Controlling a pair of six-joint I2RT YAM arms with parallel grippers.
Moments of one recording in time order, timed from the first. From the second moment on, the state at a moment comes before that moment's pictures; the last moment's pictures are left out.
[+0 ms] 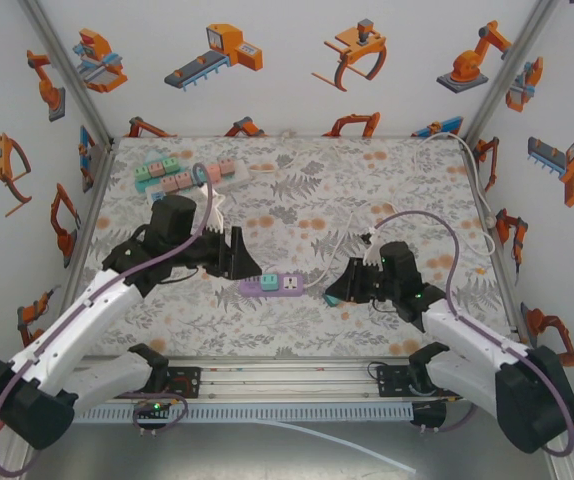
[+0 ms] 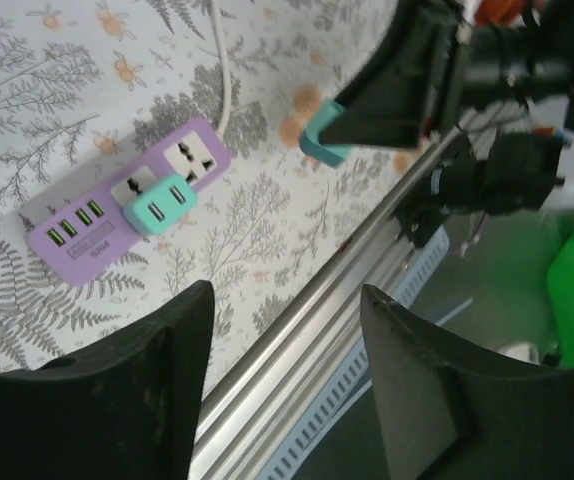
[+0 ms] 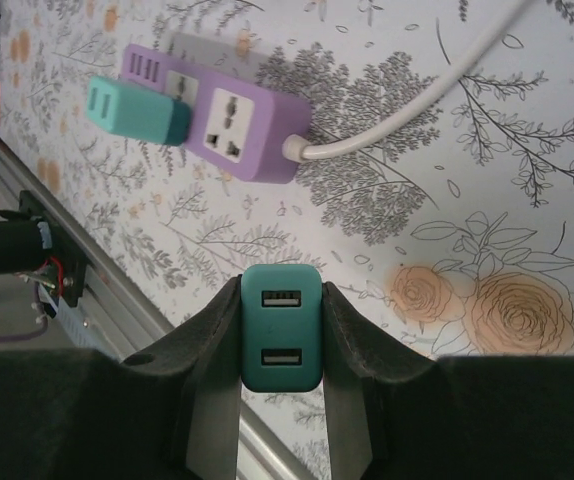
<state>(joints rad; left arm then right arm) -0.62 1.00 0.95 -0.60 0.49 -0.34 0.47 1.01 0.33 0.06 -0.47 0.58</state>
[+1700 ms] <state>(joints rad) -0.33 1.06 0.77 -0.52 0.28 -0.48 0.83 1.27 0.91 -0.19 -0.29 -0.23</state>
